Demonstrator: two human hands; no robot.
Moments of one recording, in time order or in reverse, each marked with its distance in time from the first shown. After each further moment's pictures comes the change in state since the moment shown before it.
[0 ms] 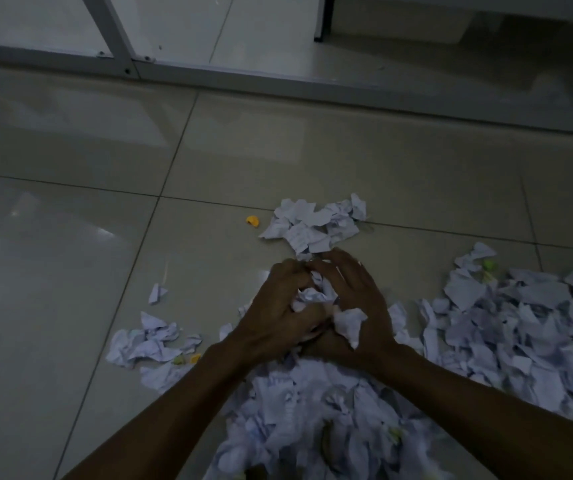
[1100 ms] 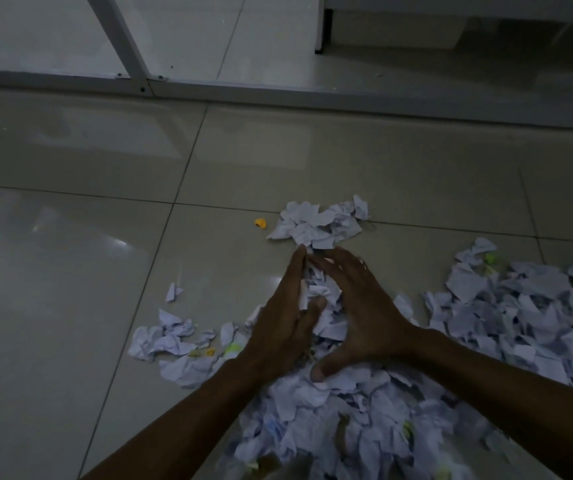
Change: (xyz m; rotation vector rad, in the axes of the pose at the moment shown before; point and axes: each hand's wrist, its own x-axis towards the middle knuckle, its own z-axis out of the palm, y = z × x) left_hand -0.027 0.005 0.011 -0.013 0.012 -0.120; right_hand -0.005 0.007 -0.017 0.042 -0.277 -0.050
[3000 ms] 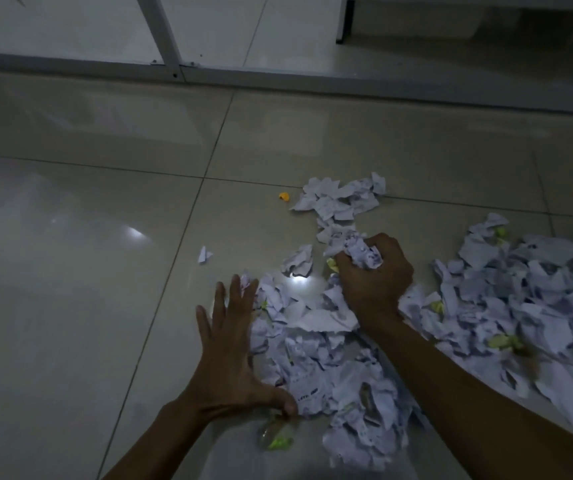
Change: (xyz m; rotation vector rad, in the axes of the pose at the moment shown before) left_hand -0.125 -0.024 -0.060 0.490 -0.017 -0.068; right_hand 0.010 -0.035 0.047 0.192 1.003 0.312
